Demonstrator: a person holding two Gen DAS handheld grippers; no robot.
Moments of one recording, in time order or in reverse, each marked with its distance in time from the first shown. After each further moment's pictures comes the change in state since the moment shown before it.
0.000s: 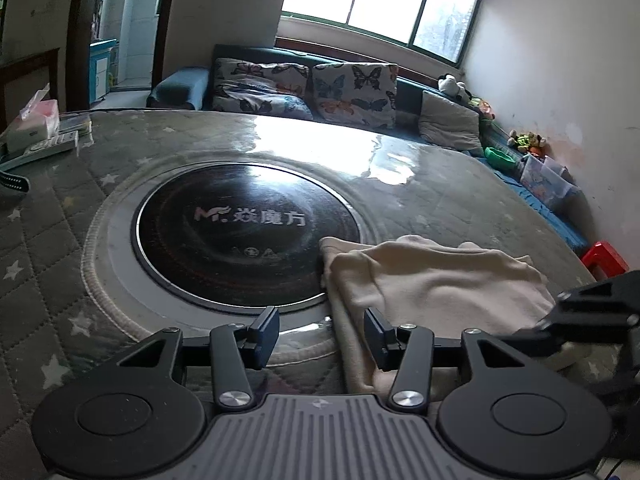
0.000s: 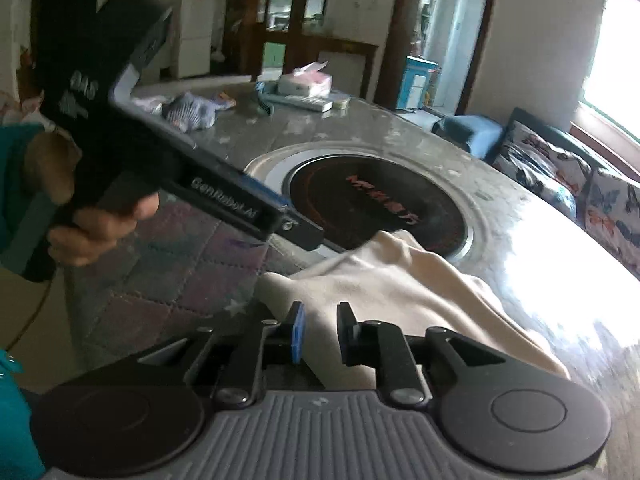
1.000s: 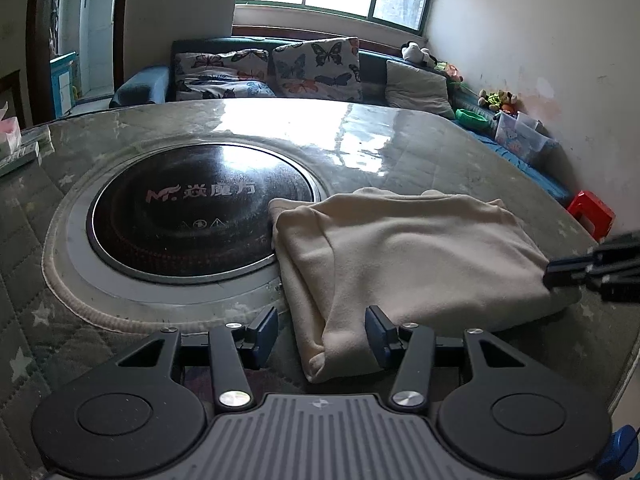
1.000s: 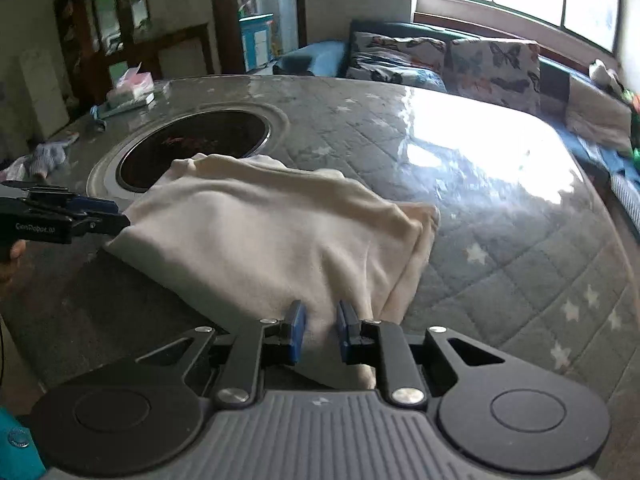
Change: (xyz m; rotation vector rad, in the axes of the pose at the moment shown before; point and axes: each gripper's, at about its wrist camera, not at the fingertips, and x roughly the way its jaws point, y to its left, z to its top) left arm 0.012 -0.026 -0.020 0.120 0.057 -0.038; right arm -0.066 -0.099 -0.084 0.432 0.102 -0.222
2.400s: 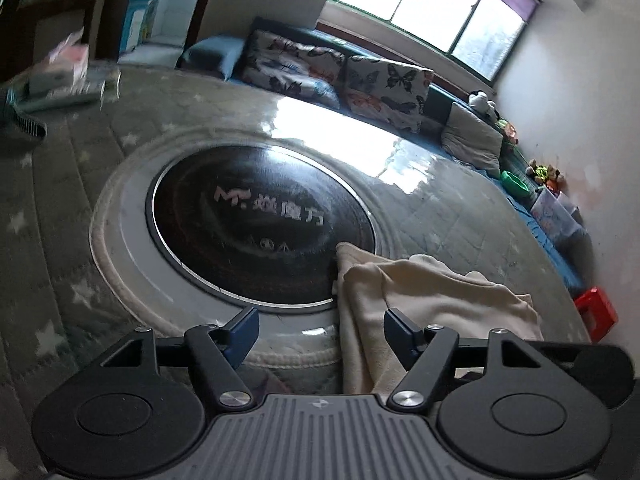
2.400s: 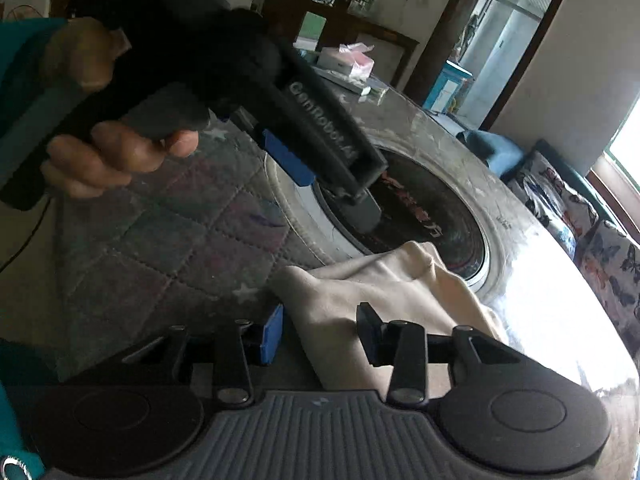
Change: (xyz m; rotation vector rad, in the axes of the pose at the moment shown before) left arm -0.012 0.052 0.028 -0.350 -0.003 0.026; right arm 0.069 0.189 0.037 -0.679 -0.051 0.160
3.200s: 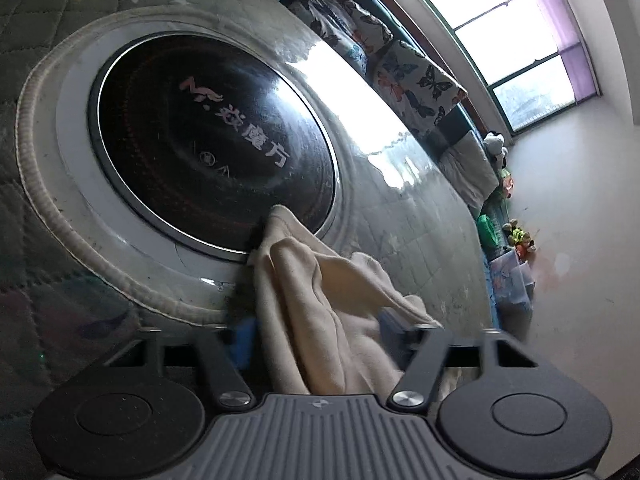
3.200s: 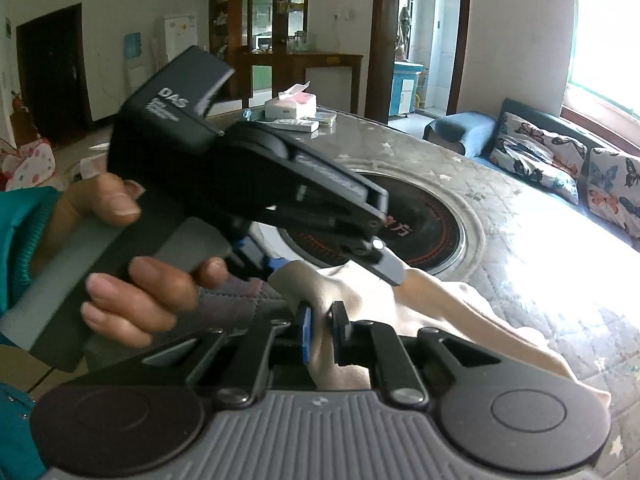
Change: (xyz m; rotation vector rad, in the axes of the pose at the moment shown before) left arm 0.046 -0.015 0.001 -0.418 0.138 -0.149; right arm -0.042 -0.049 -0.020 0.333 -0.141 0.078
